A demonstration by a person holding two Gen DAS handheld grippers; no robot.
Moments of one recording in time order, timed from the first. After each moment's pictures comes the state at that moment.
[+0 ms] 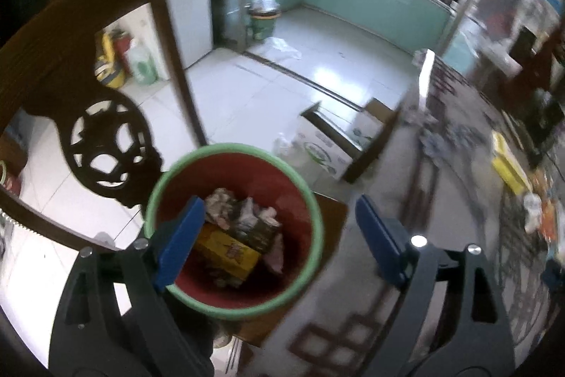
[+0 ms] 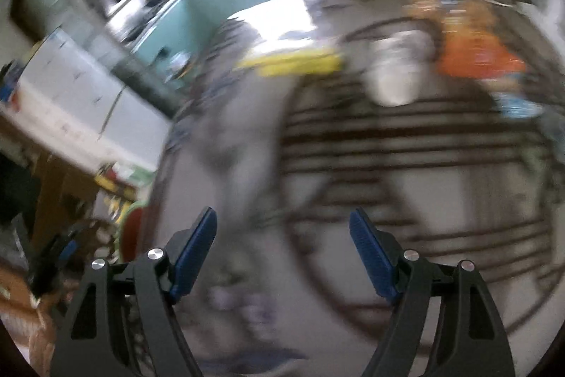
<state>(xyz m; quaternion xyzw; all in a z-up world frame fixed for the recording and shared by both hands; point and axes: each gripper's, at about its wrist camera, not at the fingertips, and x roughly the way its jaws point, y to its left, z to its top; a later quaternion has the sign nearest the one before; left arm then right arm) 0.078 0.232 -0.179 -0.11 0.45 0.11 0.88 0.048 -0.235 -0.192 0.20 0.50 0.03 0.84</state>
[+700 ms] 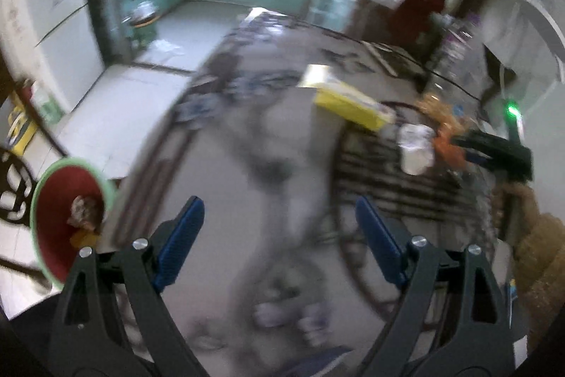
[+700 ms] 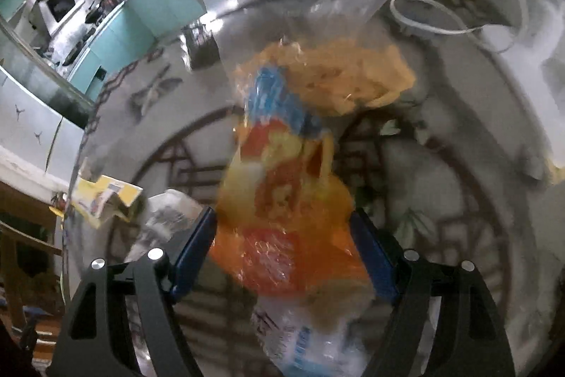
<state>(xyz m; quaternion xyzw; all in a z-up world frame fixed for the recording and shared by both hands) 0.101 -0.026 -0.152 -0.06 0.46 -0.09 0.88 0.195 -0.427 -0.244 0.18 0.53 -0.03 0.83</state>
